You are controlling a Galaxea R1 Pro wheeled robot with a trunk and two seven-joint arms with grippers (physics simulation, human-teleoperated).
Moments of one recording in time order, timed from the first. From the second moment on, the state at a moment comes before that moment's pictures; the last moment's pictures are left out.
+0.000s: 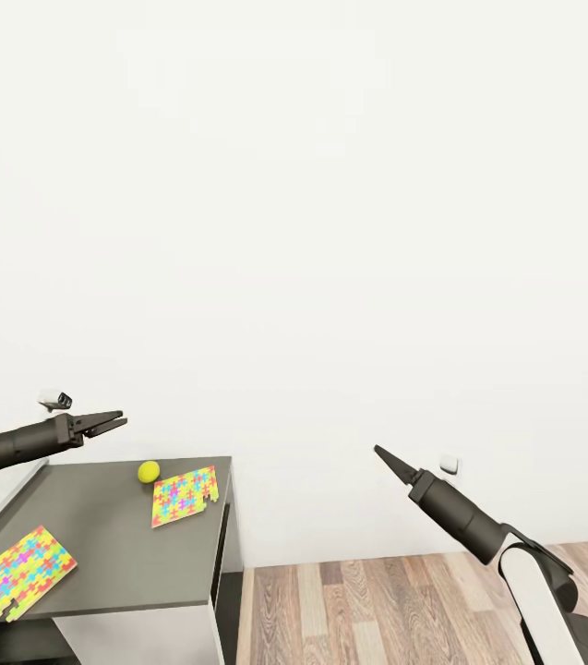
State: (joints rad) left arm -0.79 0.50 0.28 -0.74 0.12 0.77 -1.57; right arm -0.18 -0.09 -0.13 -1.57 -0.84 0.60 0.60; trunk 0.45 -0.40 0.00
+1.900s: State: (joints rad) left arm -0.85 0.13 0.14 -0.74 0.06 0.78 -0.08; right arm -0.48 0.16 0.13 -1.09 -0.46 0.59 -0.28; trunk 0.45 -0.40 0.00
